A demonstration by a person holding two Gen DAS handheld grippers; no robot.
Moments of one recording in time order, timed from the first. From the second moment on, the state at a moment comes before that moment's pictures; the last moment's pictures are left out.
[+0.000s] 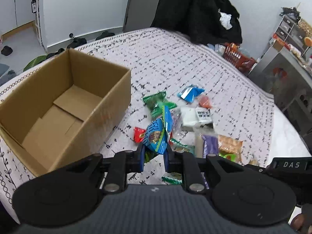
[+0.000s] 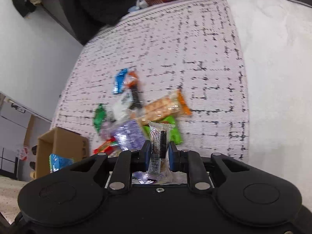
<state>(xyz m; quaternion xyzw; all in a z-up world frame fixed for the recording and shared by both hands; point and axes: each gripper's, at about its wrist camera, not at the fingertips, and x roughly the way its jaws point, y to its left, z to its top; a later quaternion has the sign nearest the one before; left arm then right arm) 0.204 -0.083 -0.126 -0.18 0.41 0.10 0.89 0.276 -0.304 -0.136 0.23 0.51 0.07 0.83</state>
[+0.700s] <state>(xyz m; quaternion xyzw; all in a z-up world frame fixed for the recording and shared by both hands) 0.176 -0.026 -0.079 -0.22 0.36 0.09 0.90 0.243 -0.233 -0.079 0.22 0.45 0.15 0.85</state>
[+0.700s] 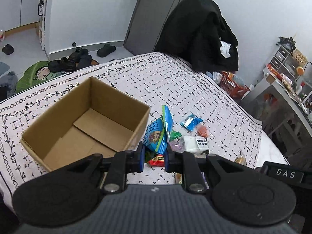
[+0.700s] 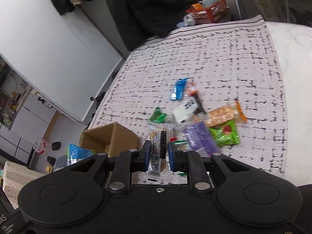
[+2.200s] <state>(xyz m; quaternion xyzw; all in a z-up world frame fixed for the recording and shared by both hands) 0.160 0.116 -0.119 -0.38 0.36 0.19 0.83 0.260 -0.085 -0.068 0.19 0.46 0.24 0.83</state>
